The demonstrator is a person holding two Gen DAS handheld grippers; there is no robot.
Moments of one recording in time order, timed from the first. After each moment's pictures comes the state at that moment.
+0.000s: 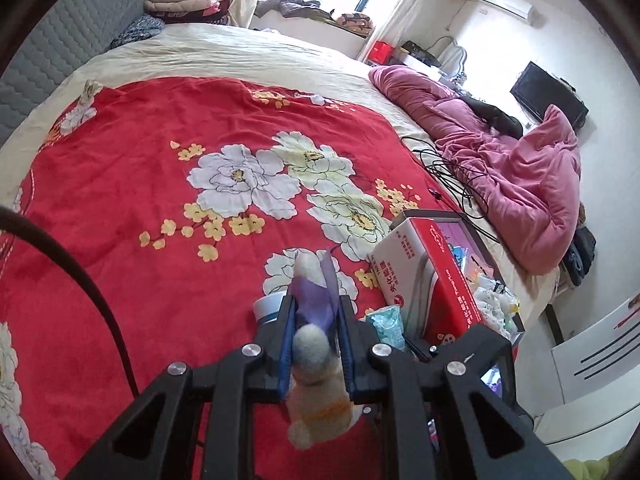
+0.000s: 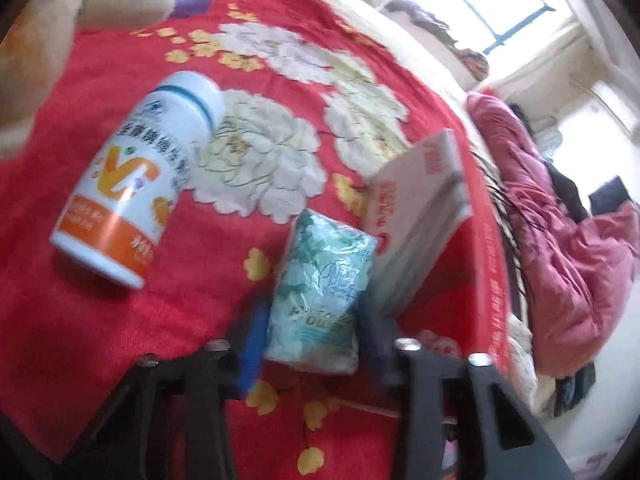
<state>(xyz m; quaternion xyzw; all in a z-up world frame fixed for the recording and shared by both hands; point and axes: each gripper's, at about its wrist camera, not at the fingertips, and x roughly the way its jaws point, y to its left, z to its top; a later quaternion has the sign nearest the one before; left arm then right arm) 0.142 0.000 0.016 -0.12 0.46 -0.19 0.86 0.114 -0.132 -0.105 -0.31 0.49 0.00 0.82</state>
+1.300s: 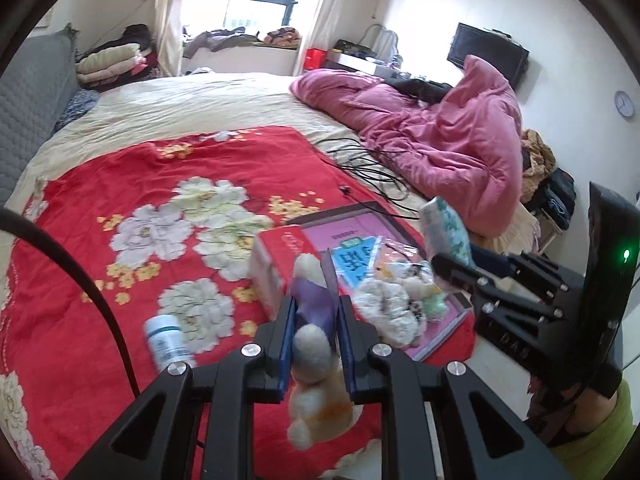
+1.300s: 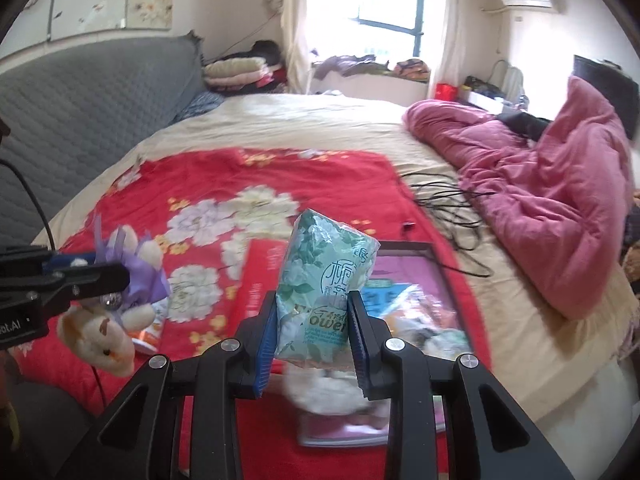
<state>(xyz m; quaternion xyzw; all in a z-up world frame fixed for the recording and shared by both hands) 0.071 -0.151 0.098 -0.02 0.41 -0.26 0.87 0.039 -0.321 0.097 -0.04 0.35 0.01 0.93</state>
